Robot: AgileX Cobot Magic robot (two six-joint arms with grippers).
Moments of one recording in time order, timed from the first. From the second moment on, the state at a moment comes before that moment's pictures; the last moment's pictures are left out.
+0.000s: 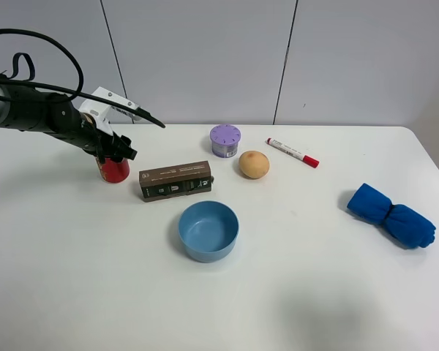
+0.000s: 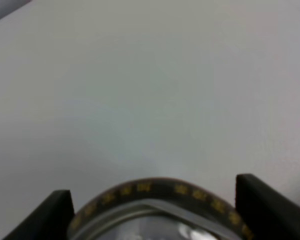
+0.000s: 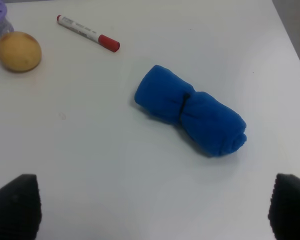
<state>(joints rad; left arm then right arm) -0.18 1.99 -1.15 -0.08 0.13 0.36 -0.06 0.00 -0.50 0.04 1.07 -0.02</state>
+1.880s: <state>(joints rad) 0.23 0.80 -1.15 0.04 1.05 0.25 -0.06 0.00 -0.50 0.04 1.07 -0.02</state>
